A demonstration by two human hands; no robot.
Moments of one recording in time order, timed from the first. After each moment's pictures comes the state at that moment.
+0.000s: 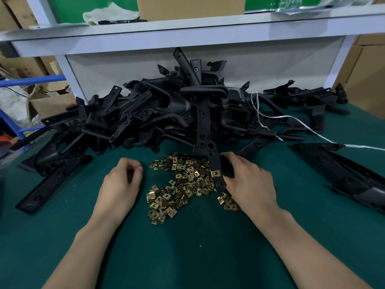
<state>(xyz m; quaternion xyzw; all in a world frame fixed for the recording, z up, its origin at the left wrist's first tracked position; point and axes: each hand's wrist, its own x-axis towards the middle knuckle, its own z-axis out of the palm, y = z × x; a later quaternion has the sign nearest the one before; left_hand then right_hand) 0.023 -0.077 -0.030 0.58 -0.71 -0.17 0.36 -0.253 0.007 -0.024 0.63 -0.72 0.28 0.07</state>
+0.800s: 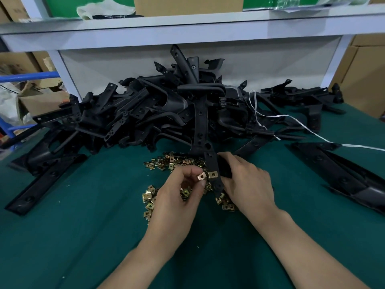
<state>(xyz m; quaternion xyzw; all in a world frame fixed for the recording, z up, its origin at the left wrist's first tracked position) -0.072 0.005 -0.021 0.38 -0.73 -0.33 0.47 -0.250 0.011 -0.019 0.64 -0.70 0.29 0.08</state>
